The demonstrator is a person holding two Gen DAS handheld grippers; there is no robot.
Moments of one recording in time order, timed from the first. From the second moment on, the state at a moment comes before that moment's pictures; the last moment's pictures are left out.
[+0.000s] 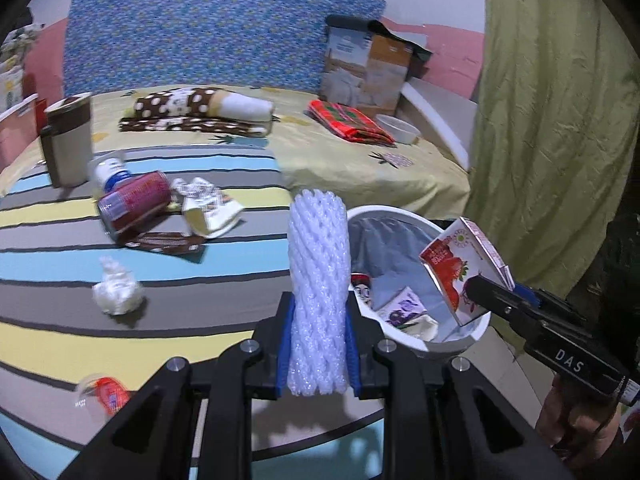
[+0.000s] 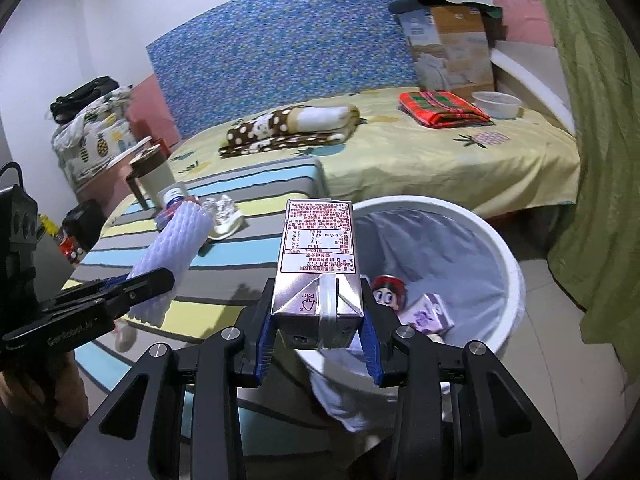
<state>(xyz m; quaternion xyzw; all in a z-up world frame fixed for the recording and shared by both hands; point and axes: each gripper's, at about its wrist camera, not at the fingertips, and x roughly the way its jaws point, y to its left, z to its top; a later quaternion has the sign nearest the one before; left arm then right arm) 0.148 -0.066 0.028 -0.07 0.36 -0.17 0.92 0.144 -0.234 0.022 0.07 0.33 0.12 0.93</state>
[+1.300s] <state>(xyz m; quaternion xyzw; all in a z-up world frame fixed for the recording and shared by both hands) 0.185 -0.111 0.013 -0.09 0.37 -0.23 0.90 0.151 -0.262 0.007 0.09 0.35 0.11 0.92</state>
